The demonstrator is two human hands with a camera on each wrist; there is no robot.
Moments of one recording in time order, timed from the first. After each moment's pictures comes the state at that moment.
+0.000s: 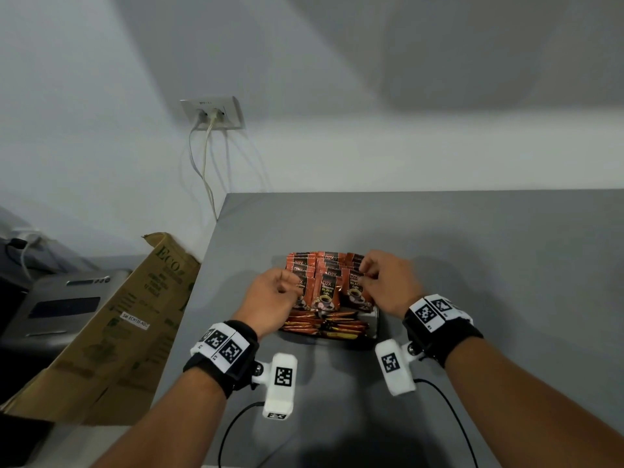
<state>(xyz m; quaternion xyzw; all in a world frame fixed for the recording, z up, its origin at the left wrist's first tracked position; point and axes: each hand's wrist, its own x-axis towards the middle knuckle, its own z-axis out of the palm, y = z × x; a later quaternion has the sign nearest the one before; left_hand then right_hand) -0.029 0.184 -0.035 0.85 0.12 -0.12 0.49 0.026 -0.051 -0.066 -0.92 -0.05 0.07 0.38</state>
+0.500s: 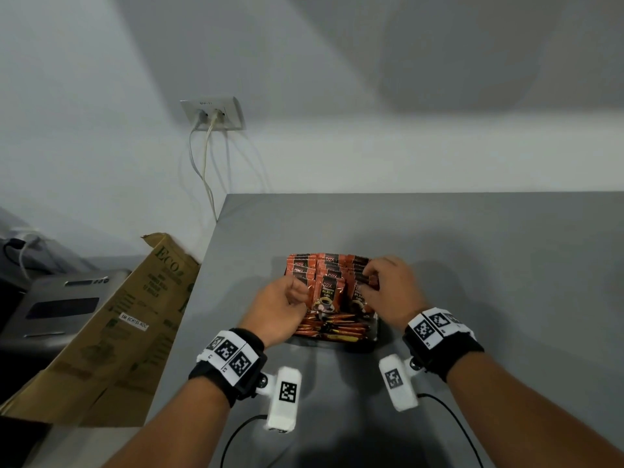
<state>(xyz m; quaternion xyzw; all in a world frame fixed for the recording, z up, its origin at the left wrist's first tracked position) -0.037 0.178 -0.037 0.88 0.06 -0.14 0.44 0.010 -0.053 -0.063 -0.94 -0.08 0.01 0.32</state>
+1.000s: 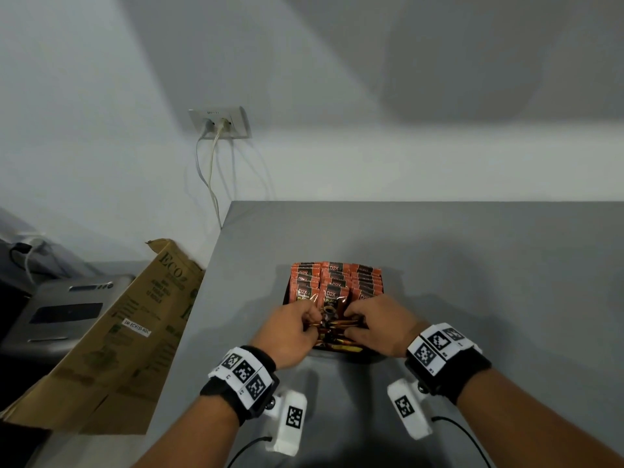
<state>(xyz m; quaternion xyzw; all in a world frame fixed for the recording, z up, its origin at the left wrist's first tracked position) -0.043 0.174 -0.060 0.93 -0.03 -0.14 0.35 -0.004 -0.040 -0.059 -0.93 -0.23 0.19 0.23</state>
